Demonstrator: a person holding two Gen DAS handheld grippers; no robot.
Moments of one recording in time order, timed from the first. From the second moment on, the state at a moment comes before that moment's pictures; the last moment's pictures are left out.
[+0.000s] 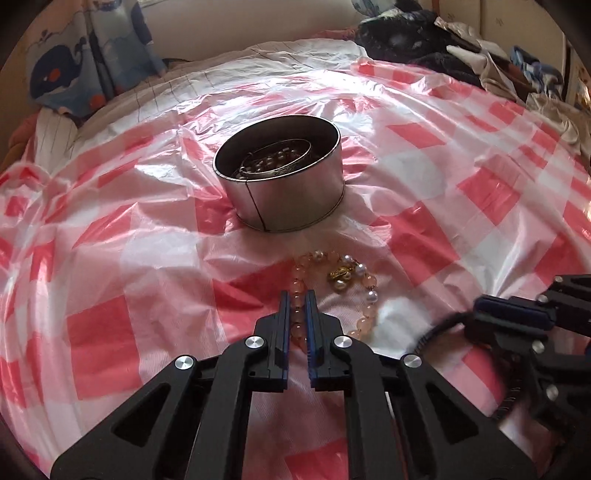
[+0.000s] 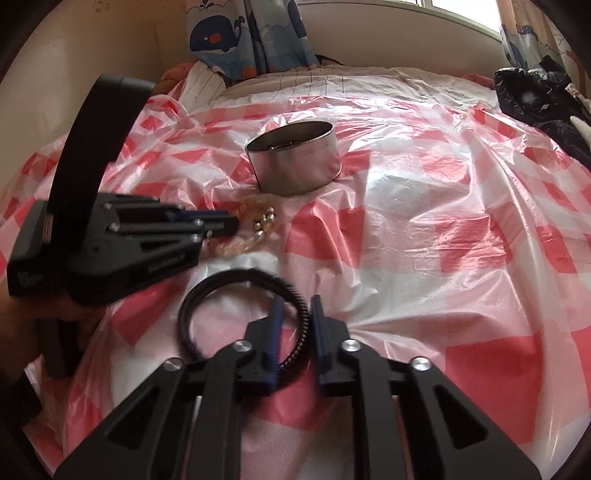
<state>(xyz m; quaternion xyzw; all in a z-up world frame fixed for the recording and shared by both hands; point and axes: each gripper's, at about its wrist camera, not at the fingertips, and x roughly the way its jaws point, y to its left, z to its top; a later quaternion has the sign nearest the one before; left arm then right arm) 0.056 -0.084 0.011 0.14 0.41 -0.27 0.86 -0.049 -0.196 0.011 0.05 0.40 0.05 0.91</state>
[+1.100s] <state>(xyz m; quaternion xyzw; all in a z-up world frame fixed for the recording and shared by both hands) 0.032 -0.068 0.016 0.10 0.41 -0.26 0.87 -0.048 -0.195 0.008 0.04 0.40 0.05 0.91</state>
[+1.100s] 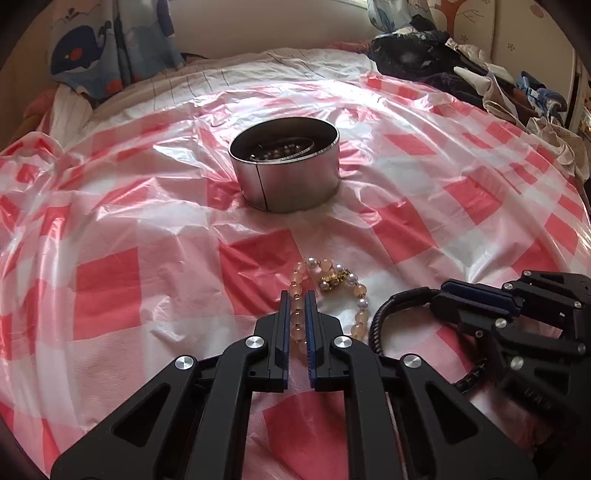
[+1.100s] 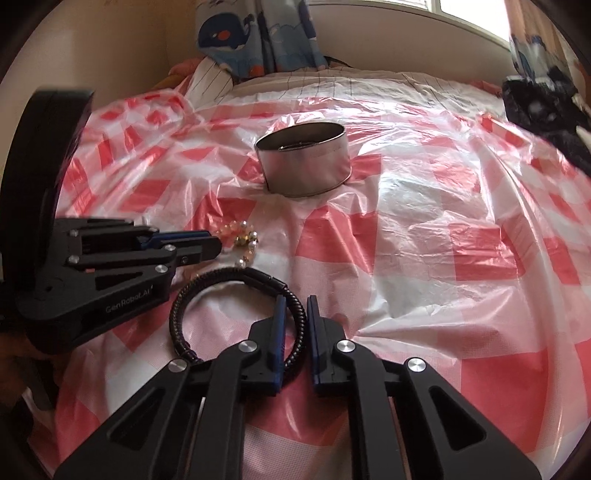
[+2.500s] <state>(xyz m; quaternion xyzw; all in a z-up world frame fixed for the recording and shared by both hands) 0.036 -0.065 0.037 0.07 0.40 -0.27 0.87 -0.052 -0.224 0.016 0.15 0.37 0.07 0.91</state>
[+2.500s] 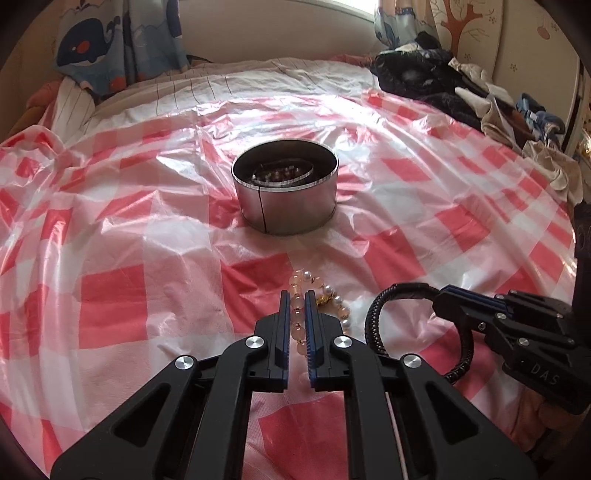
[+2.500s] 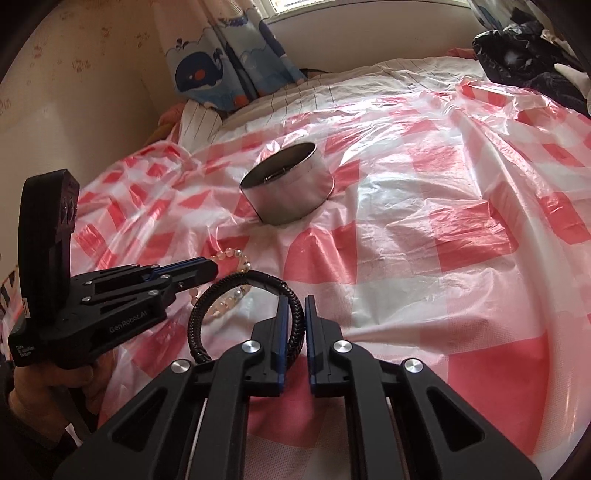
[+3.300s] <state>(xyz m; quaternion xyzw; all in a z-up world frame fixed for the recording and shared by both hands) 0.088 -0.052 0.131 -0.07 0.34 -0.29 0.89 0.002 -0.241 0.101 0.11 0.25 0.02 0.96</state>
